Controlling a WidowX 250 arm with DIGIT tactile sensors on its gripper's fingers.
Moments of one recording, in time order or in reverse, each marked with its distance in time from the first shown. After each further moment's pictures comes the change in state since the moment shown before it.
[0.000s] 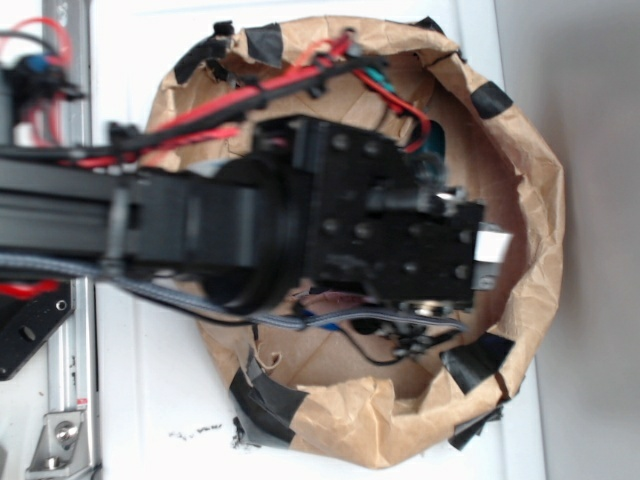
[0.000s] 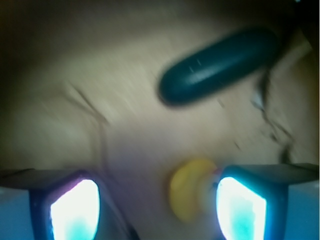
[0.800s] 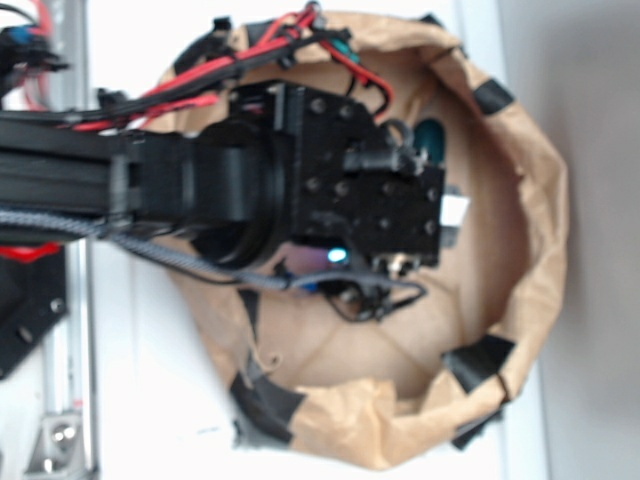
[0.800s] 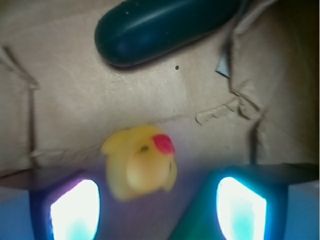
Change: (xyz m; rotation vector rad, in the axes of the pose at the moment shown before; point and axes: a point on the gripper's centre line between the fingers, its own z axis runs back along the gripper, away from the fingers) arm -0.002 0.025 -0.026 0.043 0.059 -0.022
